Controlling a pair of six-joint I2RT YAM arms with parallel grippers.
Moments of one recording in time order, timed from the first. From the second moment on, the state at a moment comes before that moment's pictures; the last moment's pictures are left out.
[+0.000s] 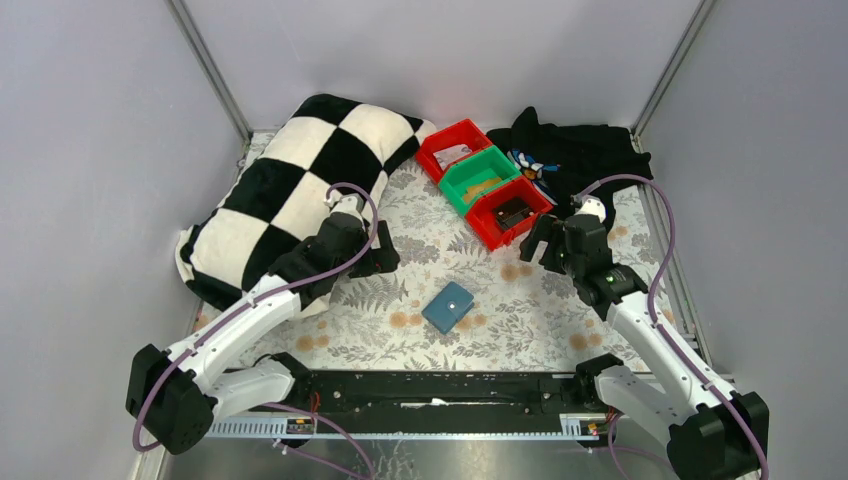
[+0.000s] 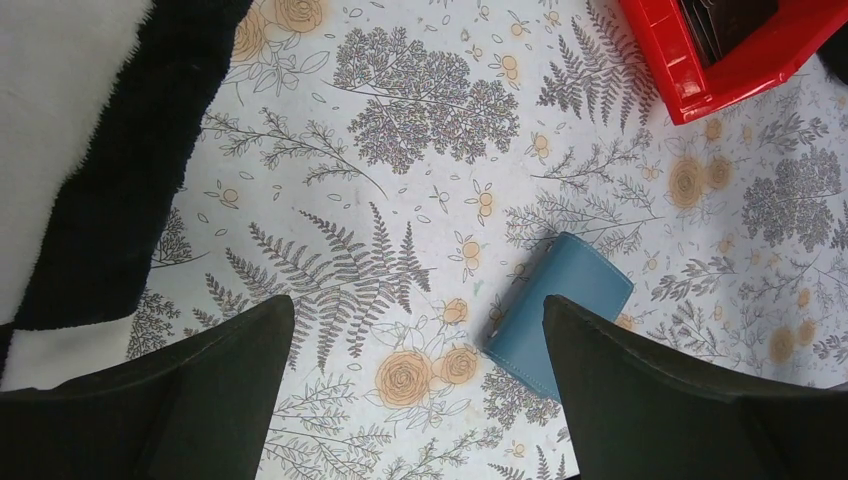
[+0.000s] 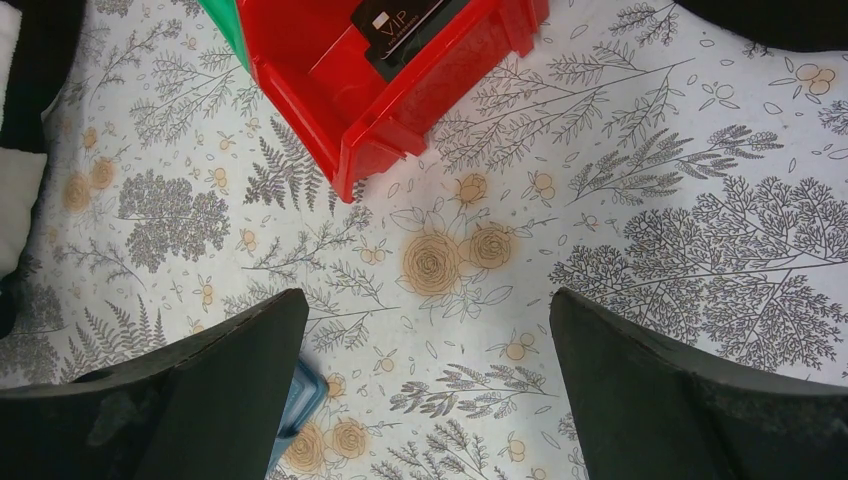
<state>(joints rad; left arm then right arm) -0.61 1.06 0.79 -0.45 -0.12 -0.64 0.33 0.92 0.67 -0.39 0.14 0.53</state>
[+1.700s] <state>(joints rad) -0.59 1.09 0.82 -0.52 -0.07 -0.77 0.92 1.36 0.85 -0.48 0.23 0.88</state>
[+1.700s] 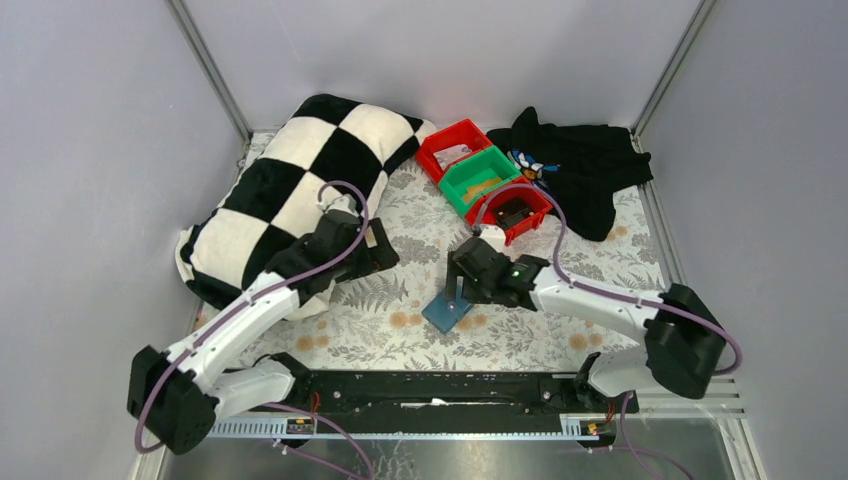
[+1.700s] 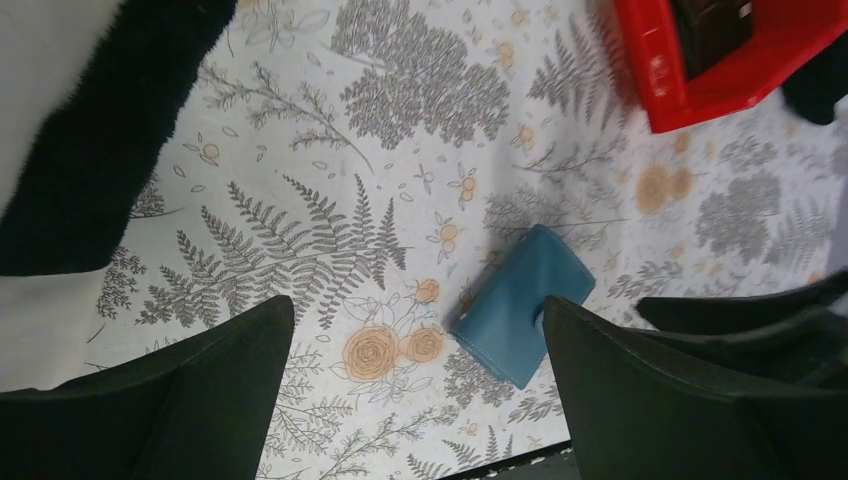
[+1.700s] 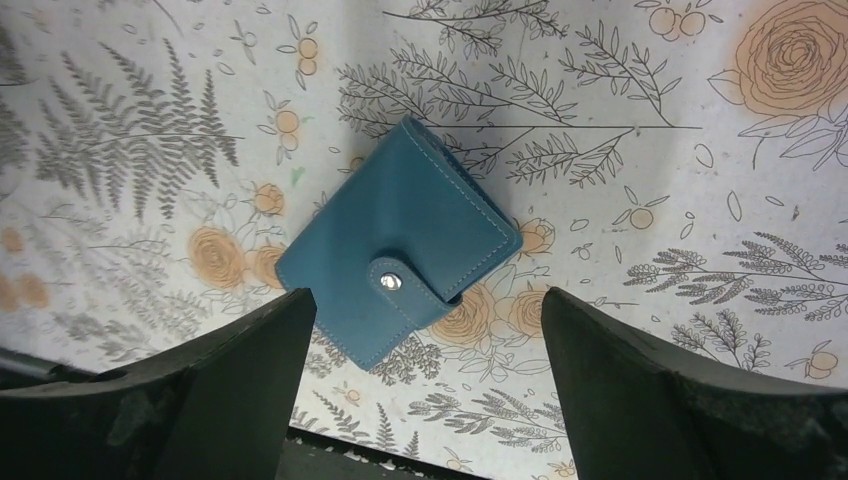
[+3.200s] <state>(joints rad) -0.73 1.21 0.80 -0.40 -0.07 -0.82 1.02 1.47 0.84 -0.62 0.47 0.85</state>
